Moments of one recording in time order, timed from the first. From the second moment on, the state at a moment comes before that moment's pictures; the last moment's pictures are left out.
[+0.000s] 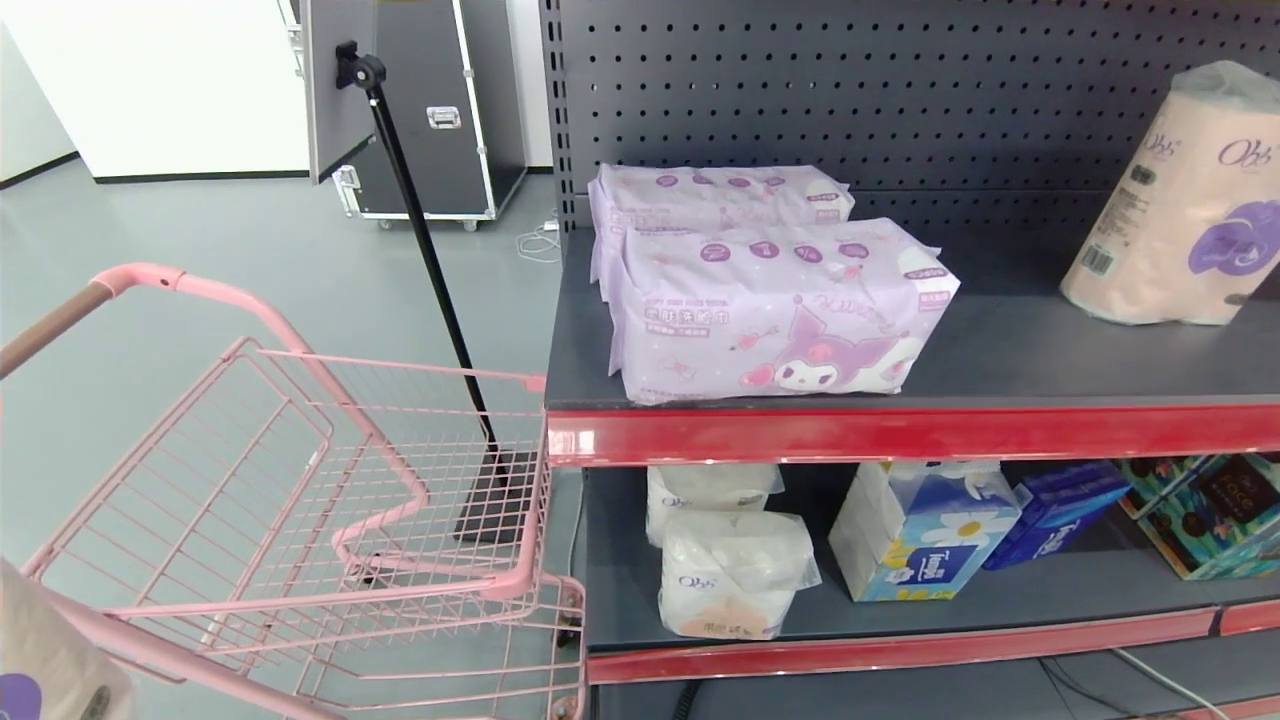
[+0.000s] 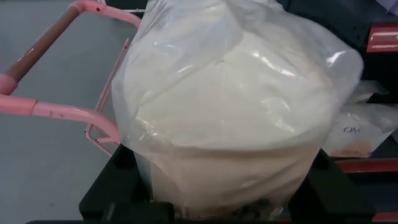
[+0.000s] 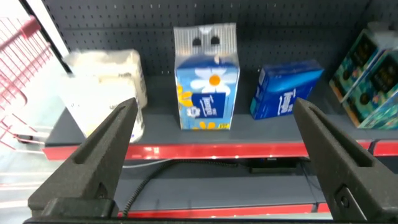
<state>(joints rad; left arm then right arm) -0.08 0.21 -0.59 0.40 0.09 0.04 0.00 0.00 0.00 0.01 0.00 -0.01</state>
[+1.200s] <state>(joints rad) -0.08 0.31 -0.52 0.22 0.09 0.09 0.00 0.00 0.00 0.01 0.00 -0.01</state>
